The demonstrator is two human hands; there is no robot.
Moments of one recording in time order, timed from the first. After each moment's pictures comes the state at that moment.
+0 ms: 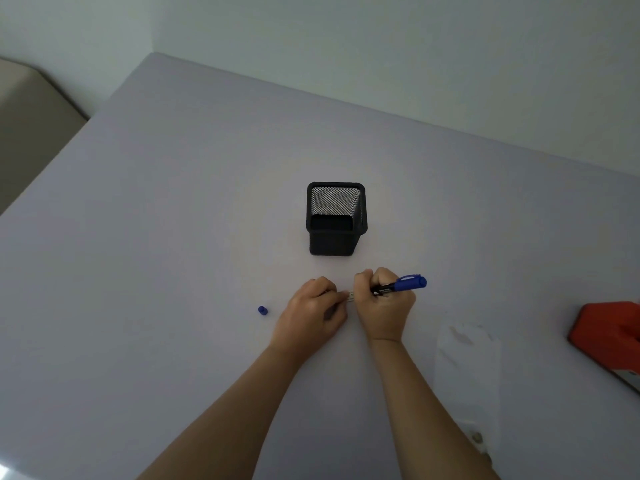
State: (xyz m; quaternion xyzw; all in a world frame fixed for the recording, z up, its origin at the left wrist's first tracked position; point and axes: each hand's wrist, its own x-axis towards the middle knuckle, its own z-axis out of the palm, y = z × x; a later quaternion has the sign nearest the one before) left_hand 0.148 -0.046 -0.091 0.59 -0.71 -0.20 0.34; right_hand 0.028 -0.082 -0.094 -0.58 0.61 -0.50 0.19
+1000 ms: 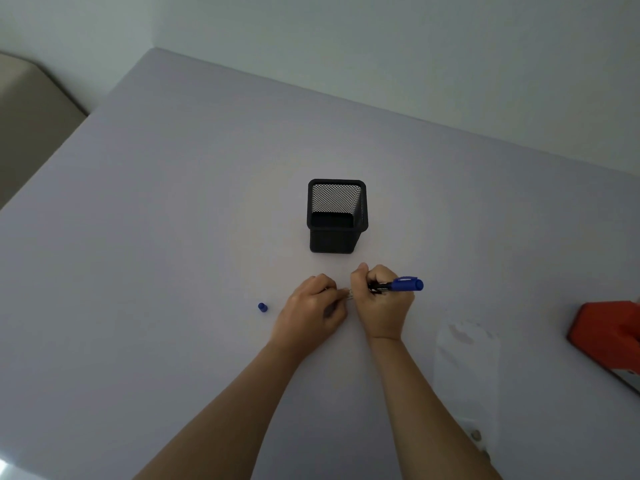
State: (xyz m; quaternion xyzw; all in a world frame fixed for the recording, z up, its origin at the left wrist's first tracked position) left_hand 0.148 -0.046 -0.089 0.59 -0.71 -0.20 0.33; right_hand 0.028 -0.081 -0.096 -0.57 0.58 -0.53 0.24
